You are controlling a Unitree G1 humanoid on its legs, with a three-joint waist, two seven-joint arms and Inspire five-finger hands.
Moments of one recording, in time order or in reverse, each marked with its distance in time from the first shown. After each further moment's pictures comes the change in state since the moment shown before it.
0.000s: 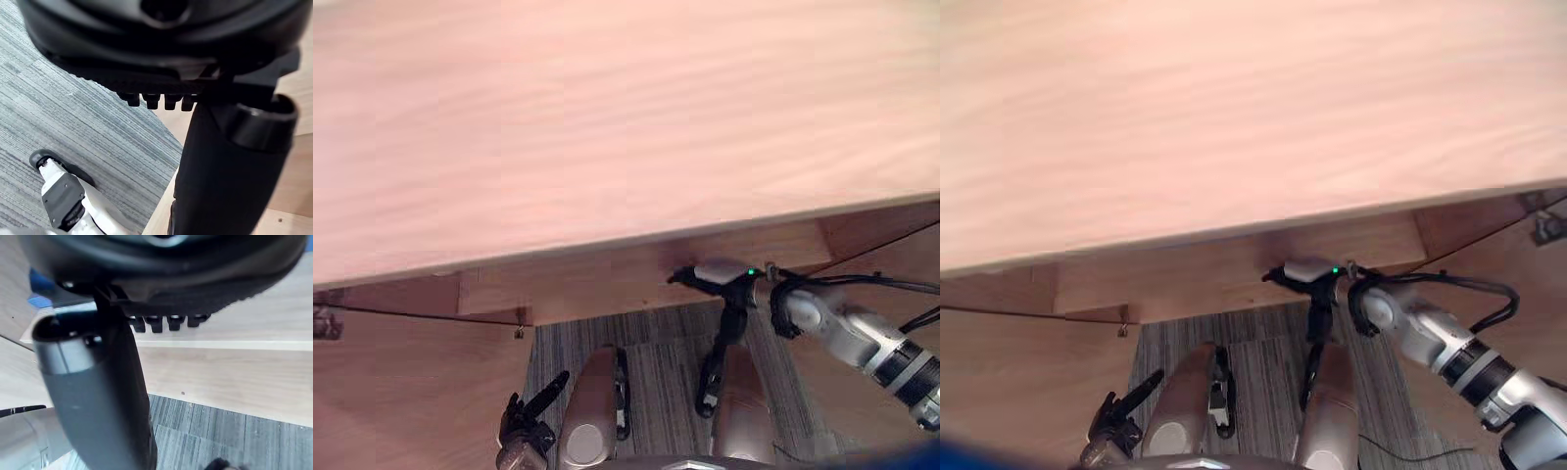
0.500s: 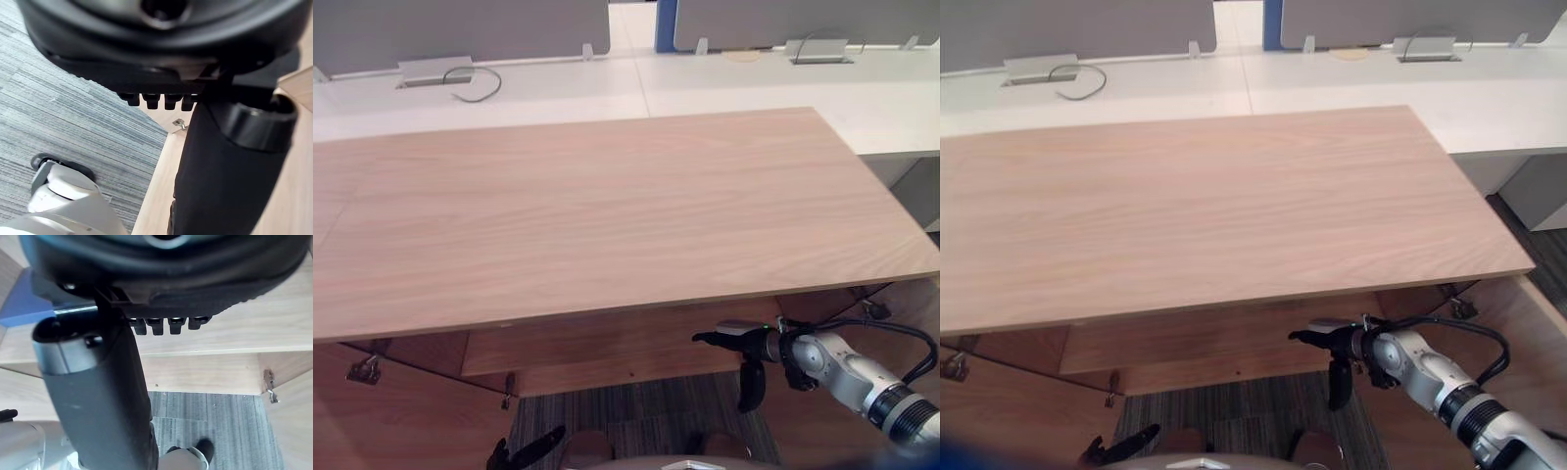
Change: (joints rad) left arm 0.120 0.095 -0.082 0.084 0.159 0.000 0.004; right arm 0.195 0.146 -0.040 0.288 0.039 -0.020 0.028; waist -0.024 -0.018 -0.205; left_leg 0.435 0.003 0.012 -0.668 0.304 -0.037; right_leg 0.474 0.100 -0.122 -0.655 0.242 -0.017
